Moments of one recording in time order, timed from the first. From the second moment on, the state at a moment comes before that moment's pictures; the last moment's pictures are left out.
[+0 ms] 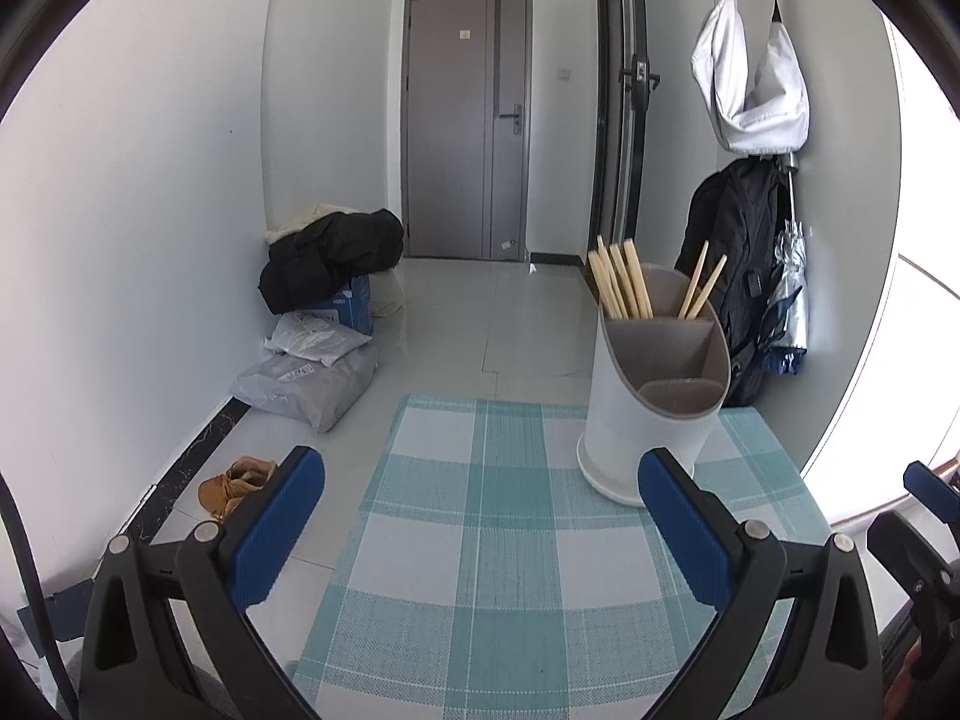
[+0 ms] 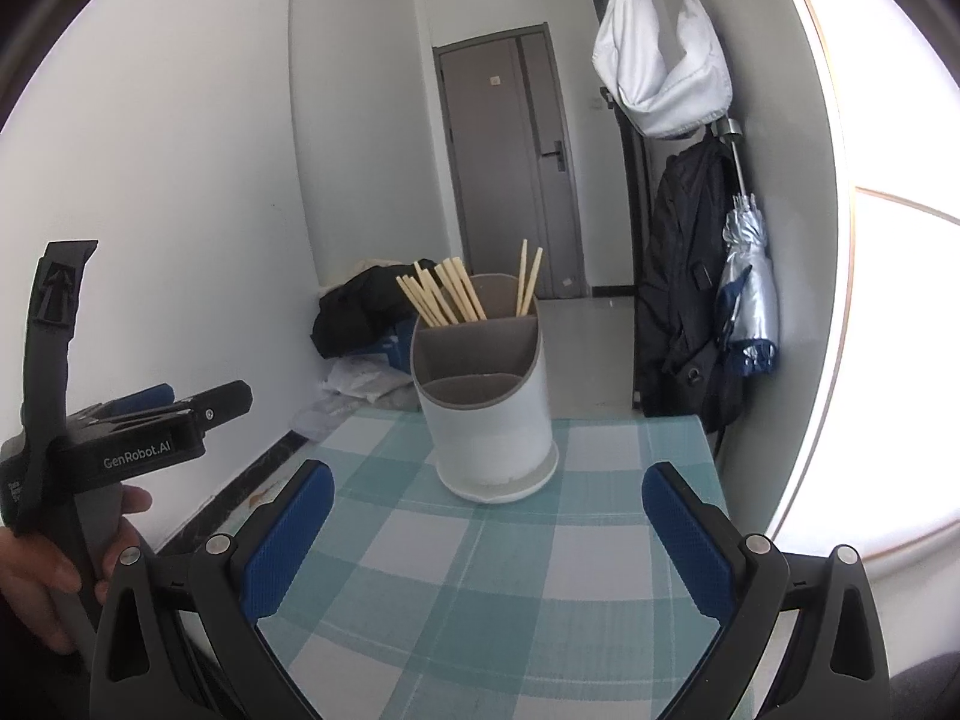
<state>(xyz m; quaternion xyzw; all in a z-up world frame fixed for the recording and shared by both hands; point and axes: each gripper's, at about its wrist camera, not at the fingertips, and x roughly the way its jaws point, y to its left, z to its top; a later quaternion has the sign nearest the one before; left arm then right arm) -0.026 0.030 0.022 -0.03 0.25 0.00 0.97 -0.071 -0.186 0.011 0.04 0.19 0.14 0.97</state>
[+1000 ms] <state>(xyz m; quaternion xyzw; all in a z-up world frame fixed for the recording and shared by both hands) -0.024 0.028 0.009 -0.03 0.26 0.00 0.97 -0.064 -0.190 -0.004 0.07 0.20 0.12 0.97</state>
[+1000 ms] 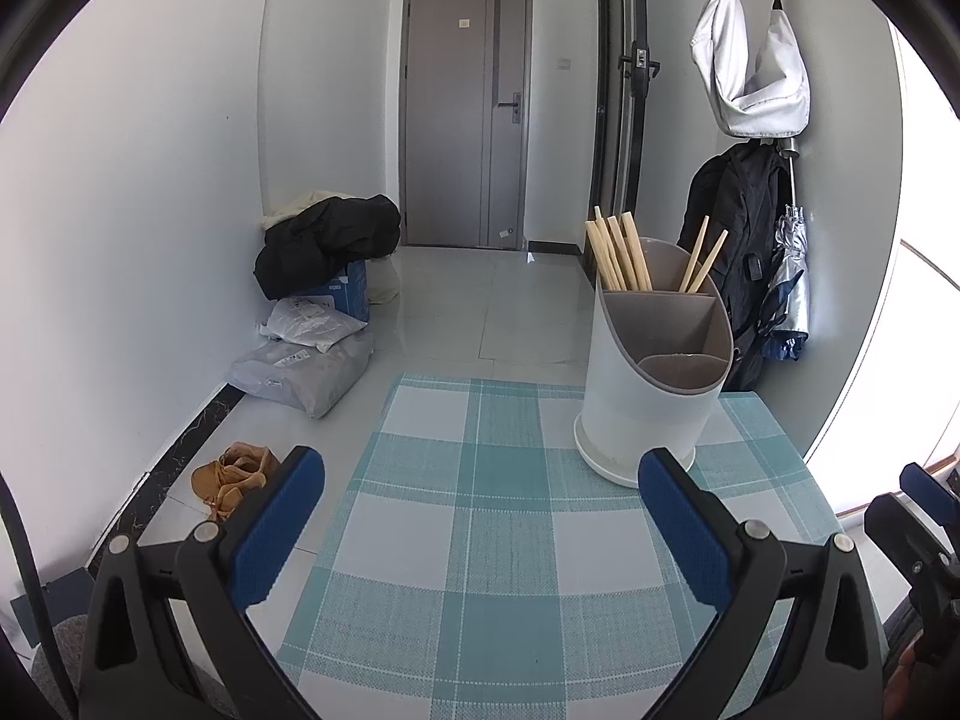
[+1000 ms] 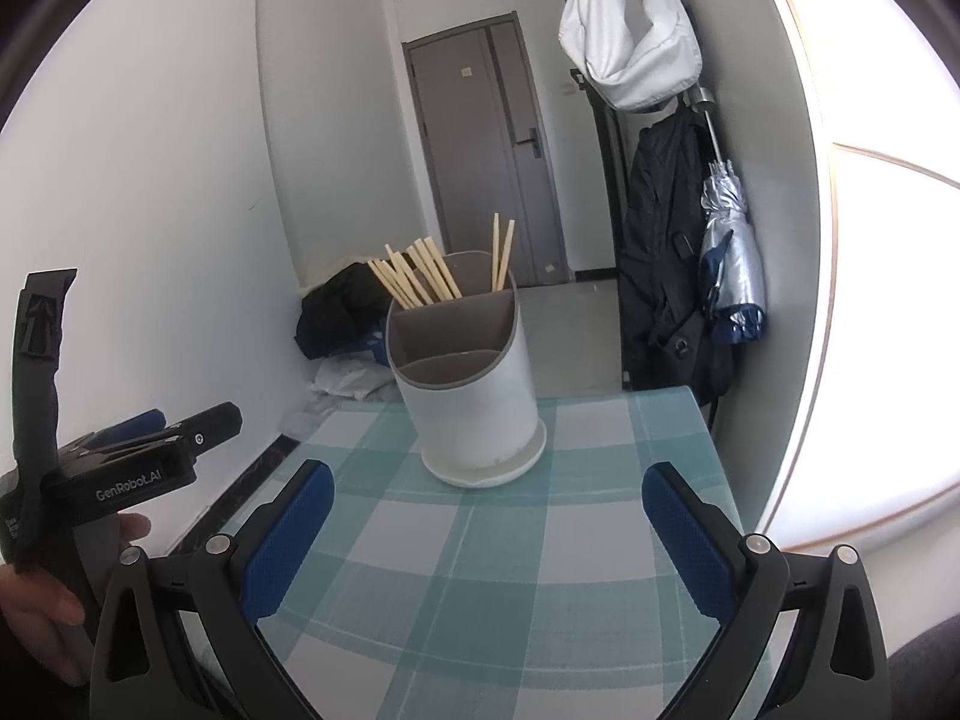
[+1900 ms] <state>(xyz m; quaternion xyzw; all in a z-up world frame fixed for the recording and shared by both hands) -0.028 0.021 0.009 -0.02 0.24 0.00 0.97 -0.065 -0.190 -0.003 0.08 0.20 0.11 0.97</state>
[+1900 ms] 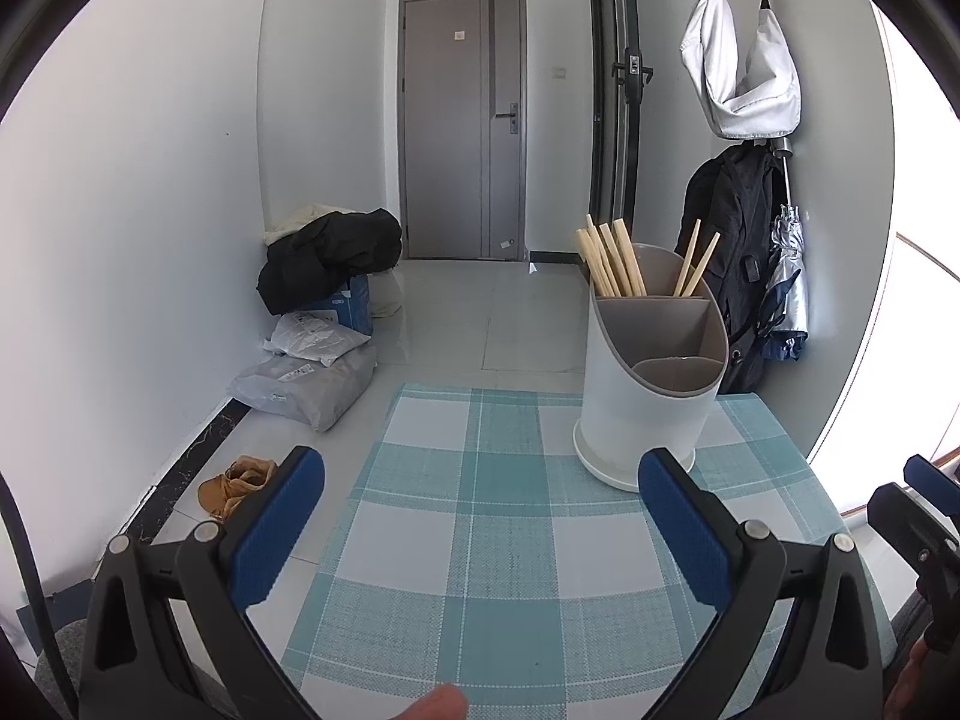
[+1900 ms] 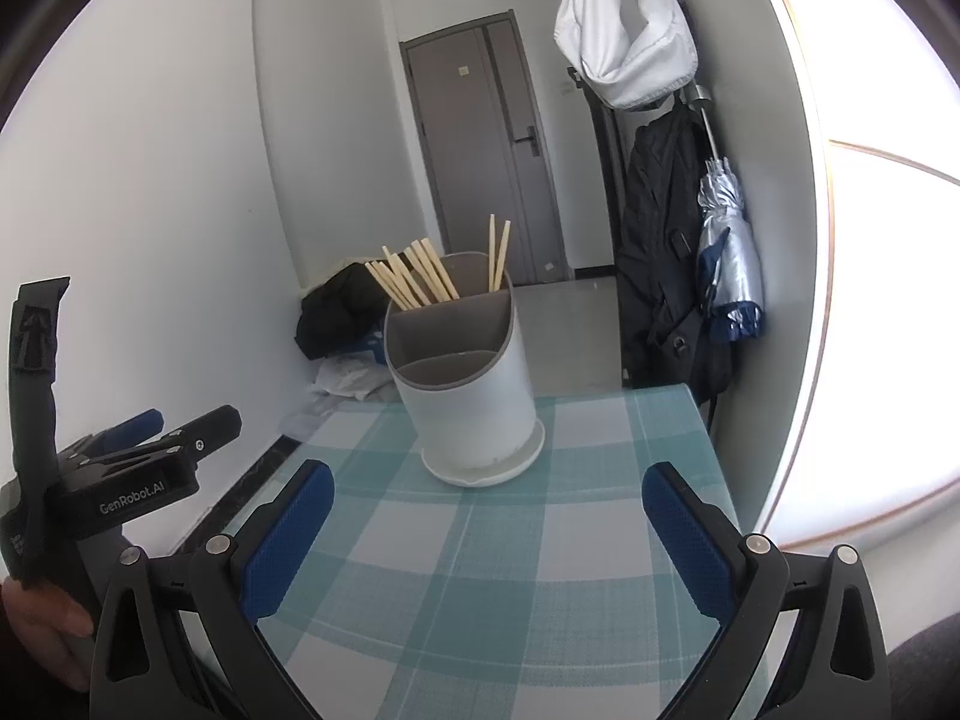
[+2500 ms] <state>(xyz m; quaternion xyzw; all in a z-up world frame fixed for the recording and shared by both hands) -0.030 0.020 0.011 -0.02 0.24 0.00 0.97 -0.063 -0.186 -0.006 0.07 0.21 0.11 0.97</state>
